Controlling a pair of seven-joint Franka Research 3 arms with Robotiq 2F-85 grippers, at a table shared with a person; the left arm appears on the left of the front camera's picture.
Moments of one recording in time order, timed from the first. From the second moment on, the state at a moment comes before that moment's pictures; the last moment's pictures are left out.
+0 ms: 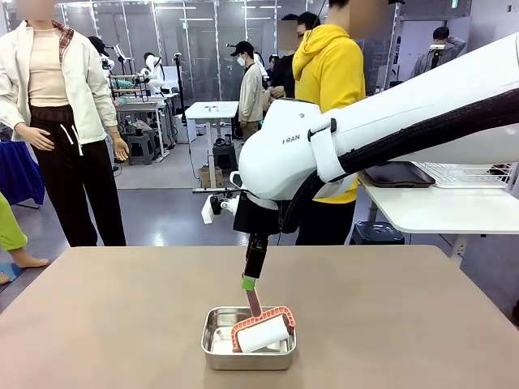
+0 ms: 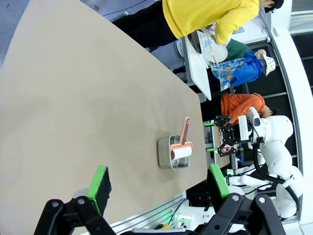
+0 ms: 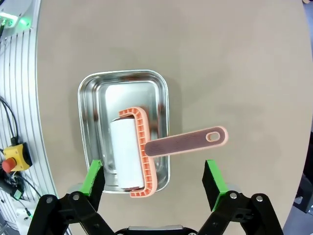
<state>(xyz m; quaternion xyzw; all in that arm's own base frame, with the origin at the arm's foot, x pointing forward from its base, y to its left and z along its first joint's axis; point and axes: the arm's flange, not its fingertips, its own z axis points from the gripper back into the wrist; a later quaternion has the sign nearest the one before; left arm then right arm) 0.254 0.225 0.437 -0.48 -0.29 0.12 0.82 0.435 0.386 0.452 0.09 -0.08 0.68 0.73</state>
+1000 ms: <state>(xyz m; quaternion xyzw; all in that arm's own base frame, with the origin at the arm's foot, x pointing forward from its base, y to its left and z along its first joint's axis) 0.254 0.225 0.437 -0.48 -0.29 0.12 0.82 0.438 0.376 0.456 0.09 -0.09 0.67 0.73</state>
